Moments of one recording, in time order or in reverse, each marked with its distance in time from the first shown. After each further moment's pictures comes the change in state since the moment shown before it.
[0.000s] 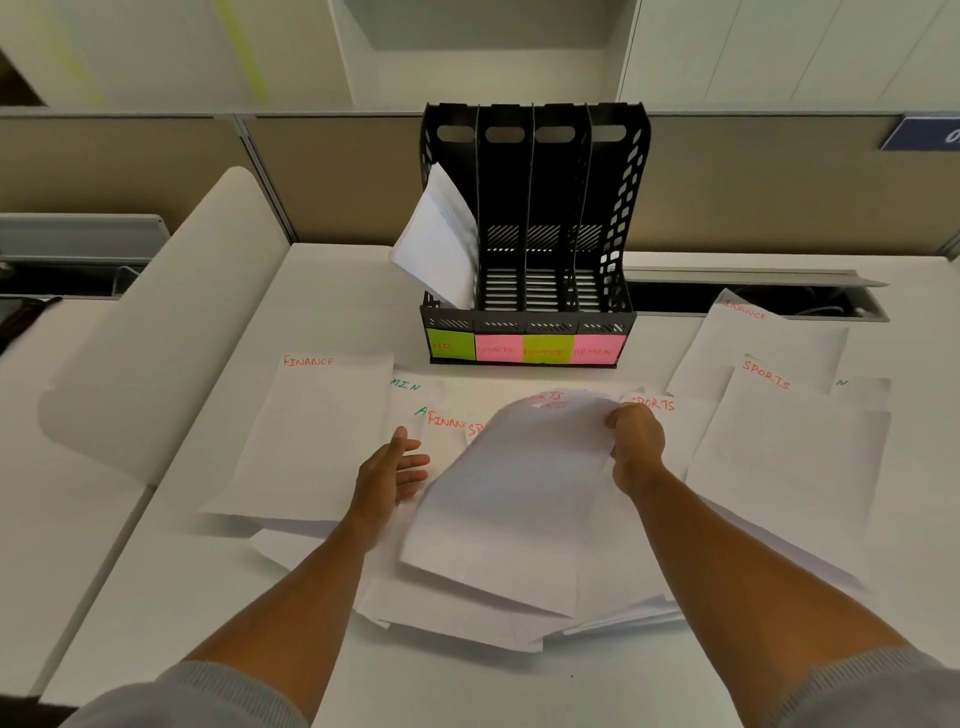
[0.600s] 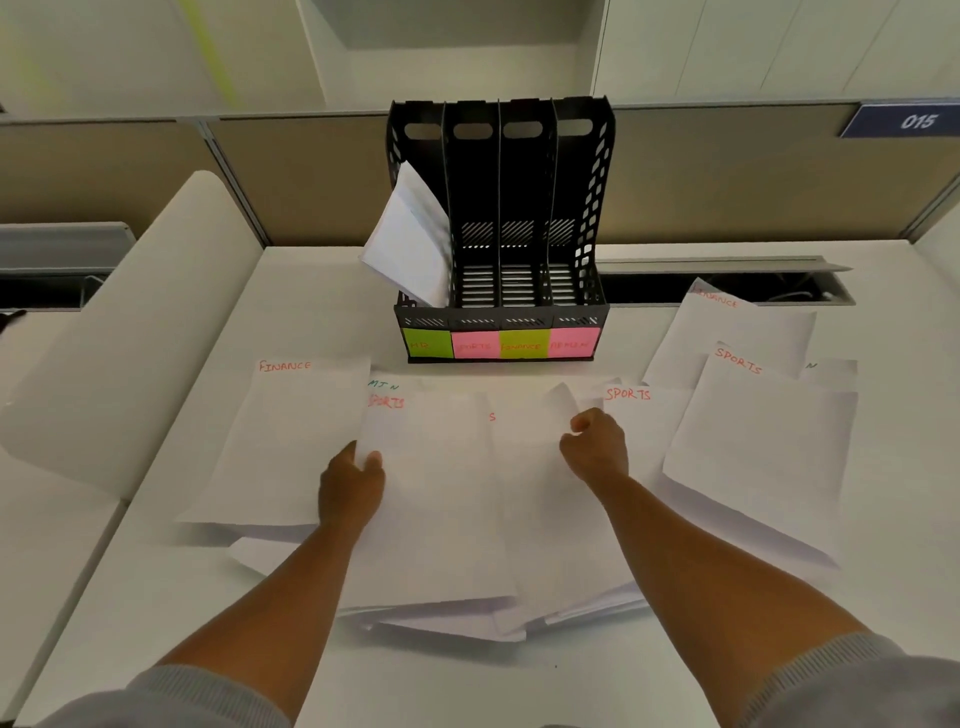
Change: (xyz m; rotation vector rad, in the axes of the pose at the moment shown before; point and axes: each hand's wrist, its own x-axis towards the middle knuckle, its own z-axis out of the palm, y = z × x) left_hand -0.007 0.004 0.002 0.561 0.322 0.142; right_hand -0.002 0.026 -0.007 -0.795 -0.062 -0.353
